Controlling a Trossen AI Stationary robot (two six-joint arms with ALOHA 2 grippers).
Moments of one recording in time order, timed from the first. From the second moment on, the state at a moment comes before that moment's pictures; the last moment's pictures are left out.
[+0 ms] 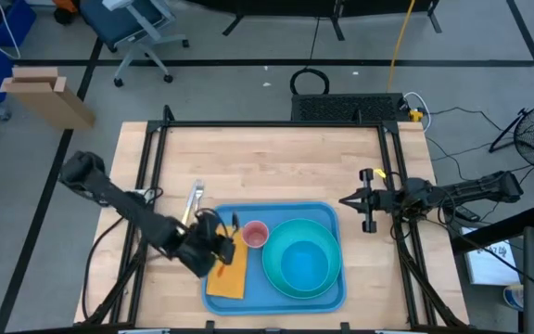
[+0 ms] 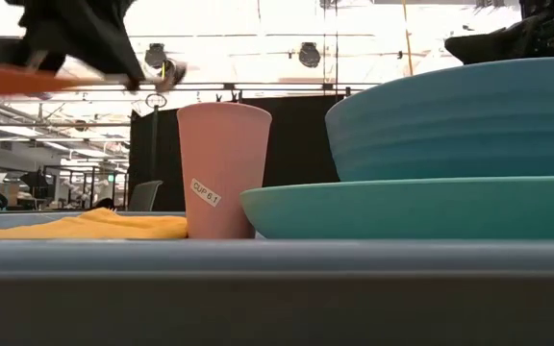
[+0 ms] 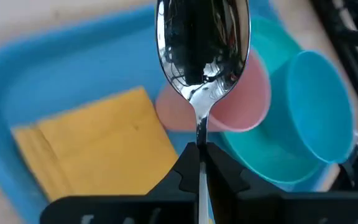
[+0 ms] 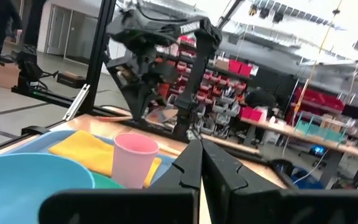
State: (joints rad) left arm -0.59 1.46 1.00 -0.58 -0.55 -1.58; right arm 0.11 0.34 0.02 0.48 0.03 -0.29
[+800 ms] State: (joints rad) left arm -0.57 1.87 1.29 -0.88 -0.31 -1.87; right arm 0.11 0.34 0.02 0.45 0.02 -0.15
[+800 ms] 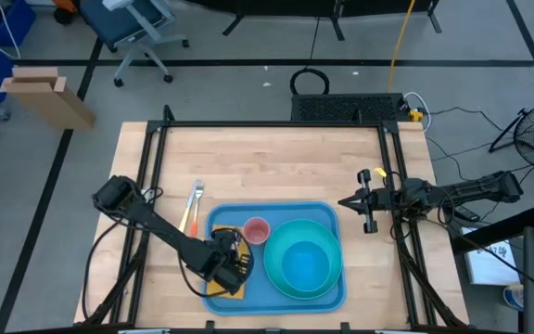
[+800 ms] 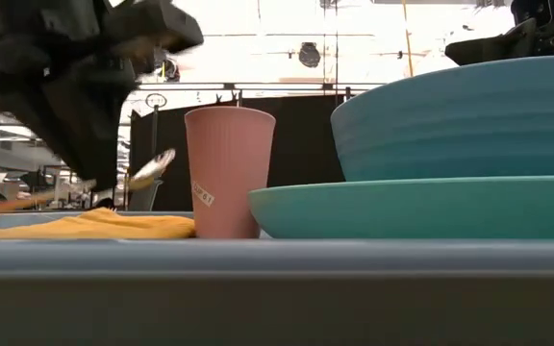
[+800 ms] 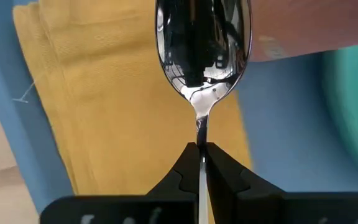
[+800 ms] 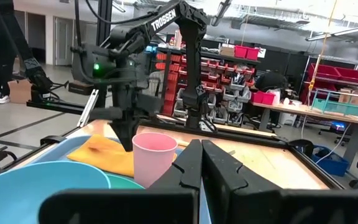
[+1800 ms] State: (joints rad) left arm -0.54 1.89 1.33 -0.90 -0.23 -1.70; right arm 0.11 0.34 0.02 0.45 0.02 -0.15
